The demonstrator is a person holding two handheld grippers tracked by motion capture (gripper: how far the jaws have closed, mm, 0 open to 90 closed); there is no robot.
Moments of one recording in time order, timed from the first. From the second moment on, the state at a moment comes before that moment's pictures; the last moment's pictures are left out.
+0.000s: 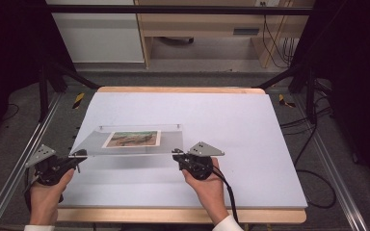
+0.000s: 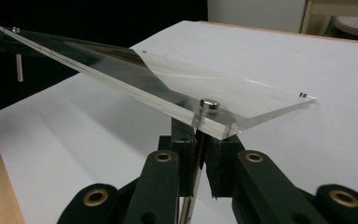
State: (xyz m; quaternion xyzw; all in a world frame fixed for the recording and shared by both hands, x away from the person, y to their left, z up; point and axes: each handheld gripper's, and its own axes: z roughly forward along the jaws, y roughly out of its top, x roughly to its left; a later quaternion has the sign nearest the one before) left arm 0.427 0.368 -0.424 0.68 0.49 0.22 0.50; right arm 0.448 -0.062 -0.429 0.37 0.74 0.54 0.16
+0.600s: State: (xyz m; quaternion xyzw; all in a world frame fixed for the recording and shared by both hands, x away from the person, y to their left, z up) left arm 0.422 0.341 -0.413 0.68 0.48 0.23 0.51; right arm 0.449 -0.088 -0.417 0.37 0.73 0.54 0.18
